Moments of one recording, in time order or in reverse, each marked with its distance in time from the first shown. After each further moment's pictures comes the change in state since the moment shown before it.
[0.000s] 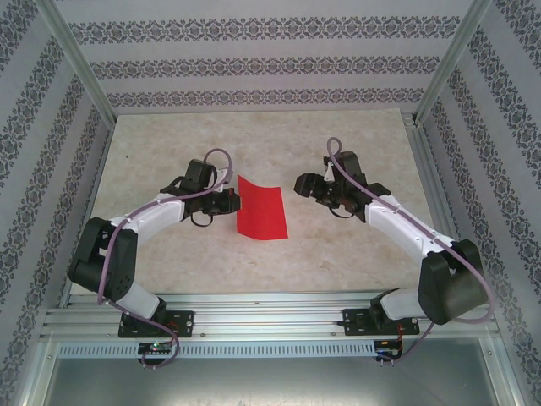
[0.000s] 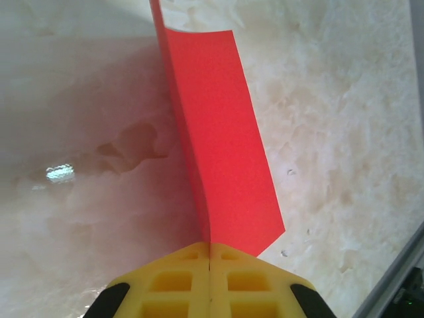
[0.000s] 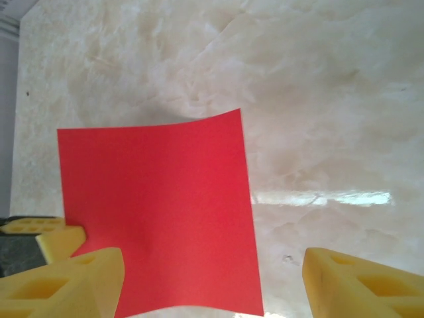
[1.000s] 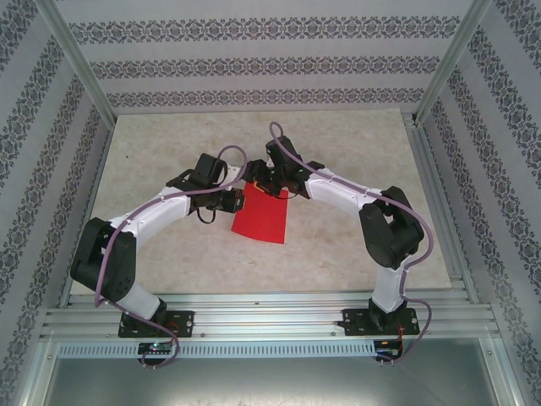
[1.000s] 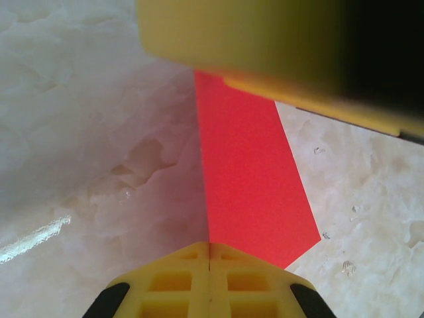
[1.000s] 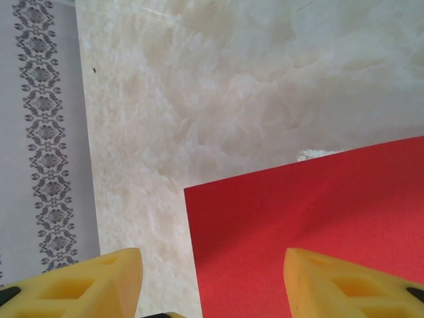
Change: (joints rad) left arm -0.079 0.002 0.123 -0.169 -0.154 0.239; right arm 0.232 0.507 0.446 0.106 -0.055 0.306
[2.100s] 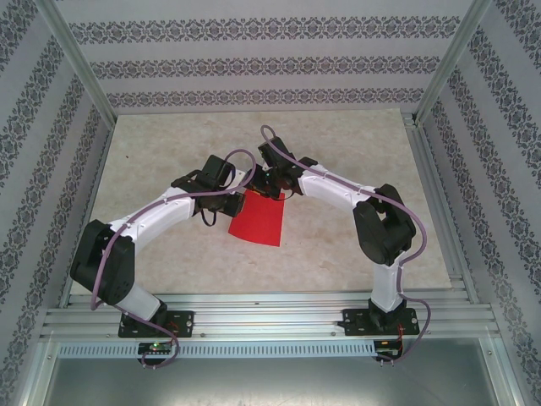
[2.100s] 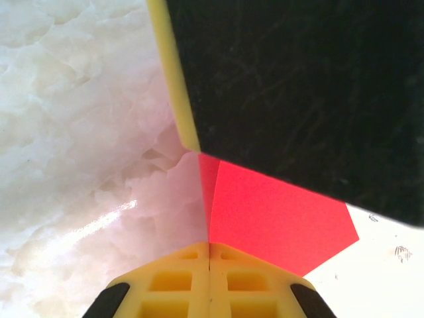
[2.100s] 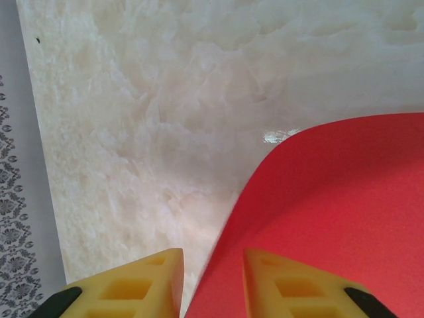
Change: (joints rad) left arm -0.068 -0.011 0.040 -0.106 -0.174 0.077; right arm 0.021 0.053 0.096 -0.180 0.029 -0.058
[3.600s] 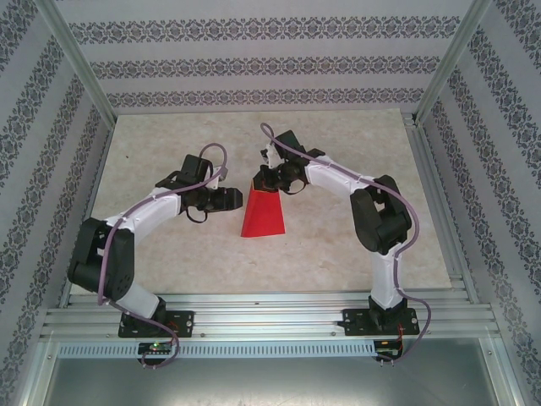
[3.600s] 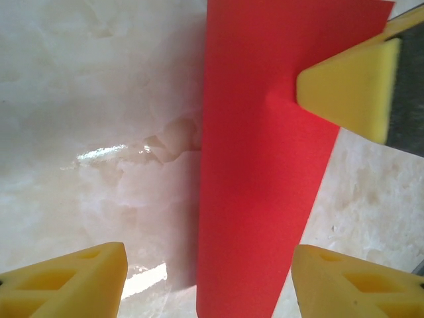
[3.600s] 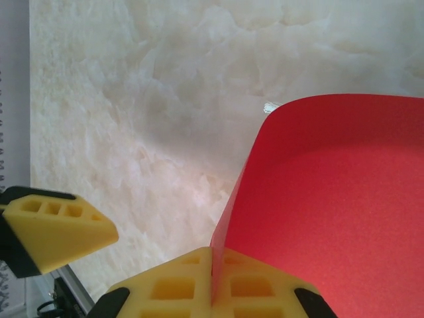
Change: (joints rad) left arm 0.187 0.021 -0.099 0.137 0.291 -0.282; right arm -0.127 0.097 0.066 -0.089 -0.260 -0.435
